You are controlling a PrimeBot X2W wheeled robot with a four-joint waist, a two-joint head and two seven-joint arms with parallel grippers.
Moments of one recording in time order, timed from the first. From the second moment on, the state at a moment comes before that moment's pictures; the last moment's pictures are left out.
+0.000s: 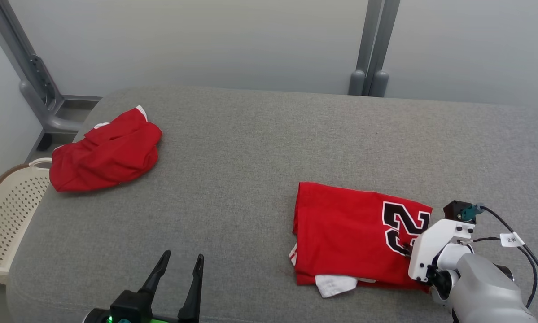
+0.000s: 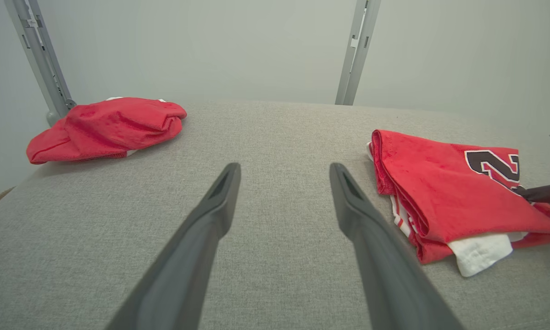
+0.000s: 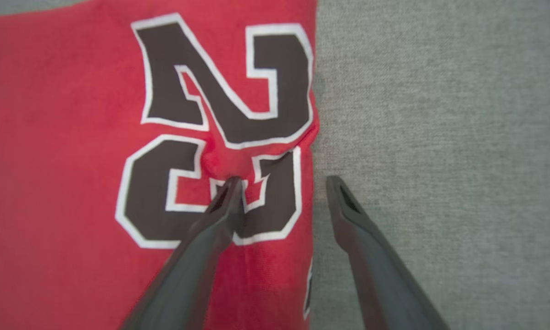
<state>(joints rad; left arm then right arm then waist) 0.07 0.11 -0.24 0.22 -0.23 -0.12 -0.26 -0.62 -0.07 -0.19 1.29 0.12 0.13 0.18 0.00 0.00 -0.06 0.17</state>
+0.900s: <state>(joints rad) 0.04 0.09 -0.23 0.19 -0.22 -0.12 -0.26 -0.62 -0.09 -0.48 0.88 -0.32 0.13 0.31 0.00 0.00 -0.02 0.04</state>
